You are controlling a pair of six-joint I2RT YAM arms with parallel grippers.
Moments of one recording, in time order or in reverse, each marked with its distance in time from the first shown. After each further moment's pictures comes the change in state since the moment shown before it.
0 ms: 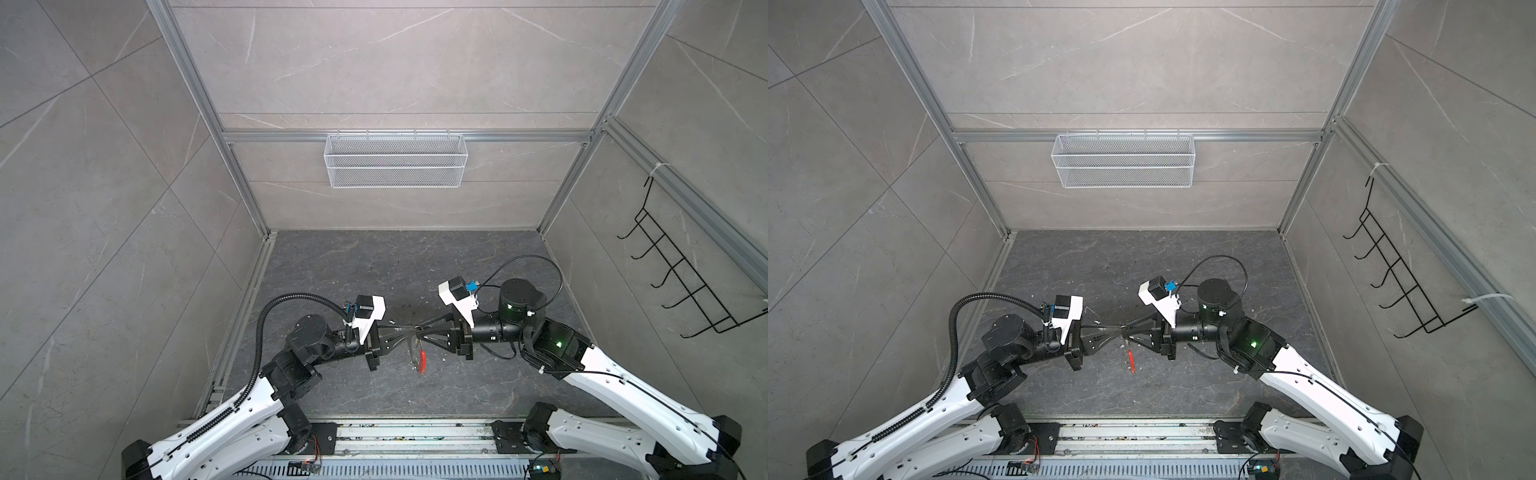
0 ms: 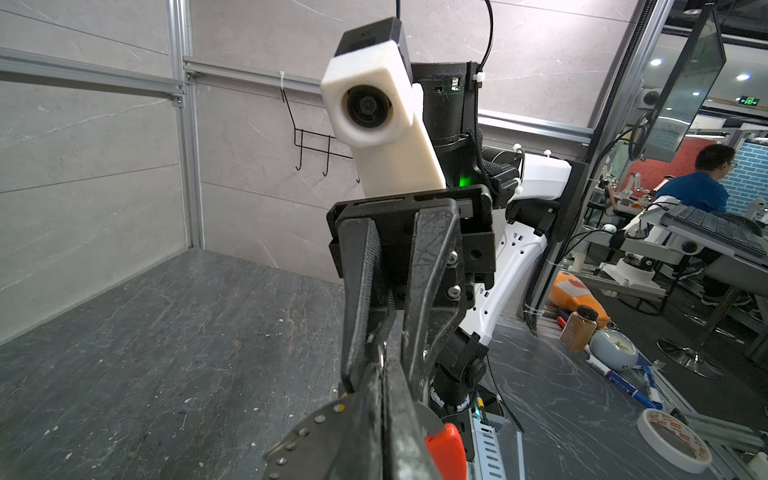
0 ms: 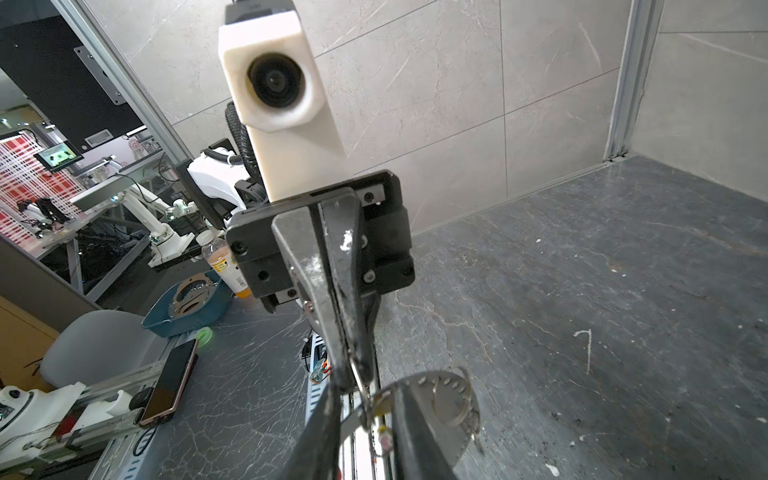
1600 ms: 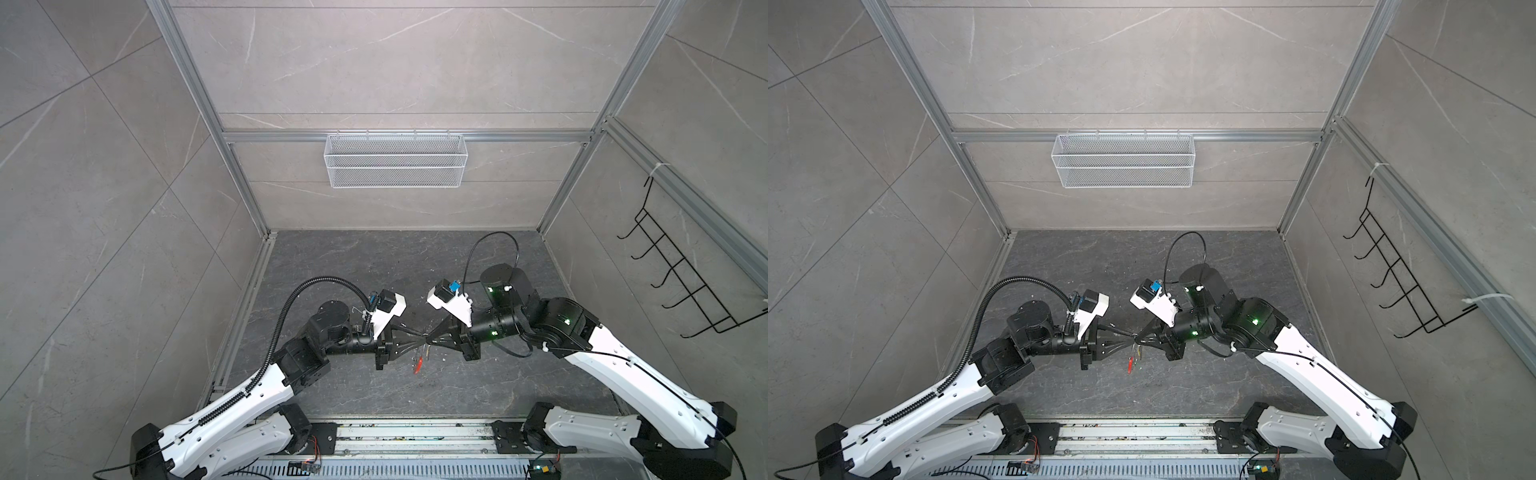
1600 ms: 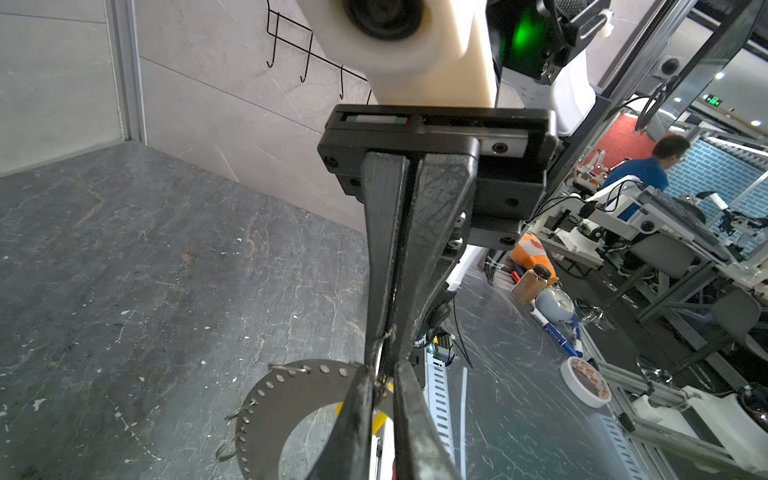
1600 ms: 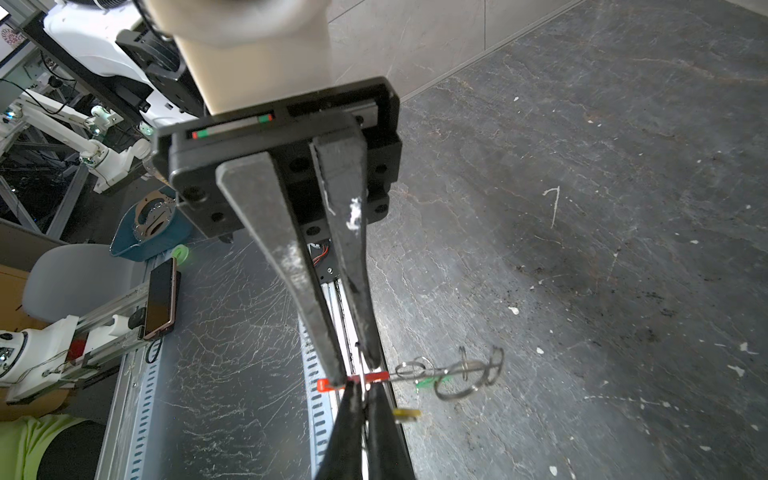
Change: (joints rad) left arm 0.004 0.125 0.097 -0.224 0.120 -0.053; right arm 0.002 0.148 0.327 -0.657 0.111 -0.204
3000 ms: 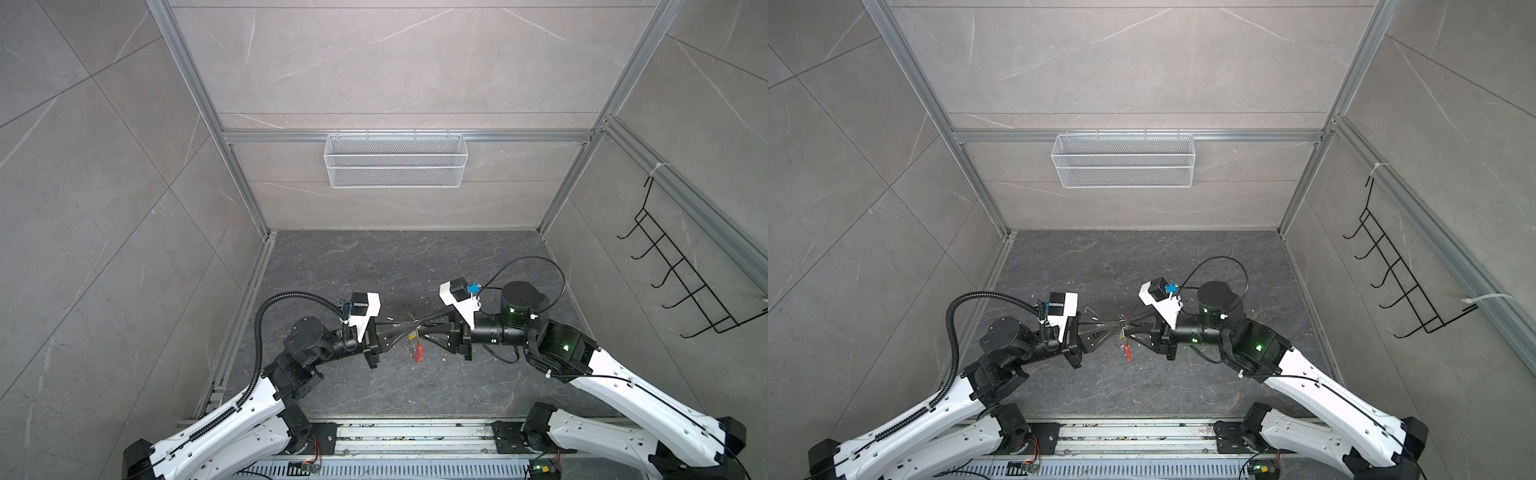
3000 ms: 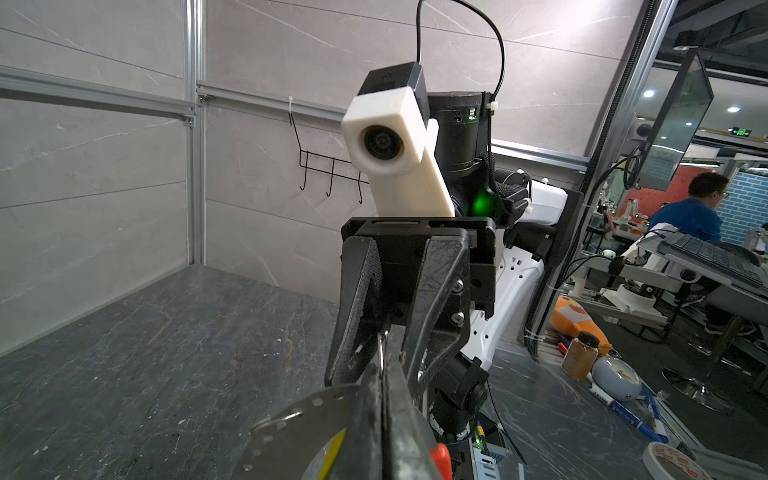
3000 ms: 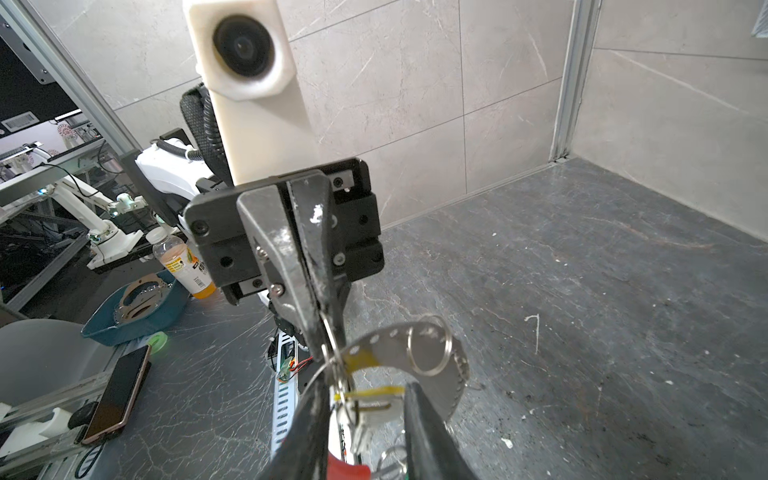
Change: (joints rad) left arm 0.000 -0.124 -0.123 0.326 -0.141 -0.007; right arm 0.040 -0.164 -0.300 0.578 0.048 0.144
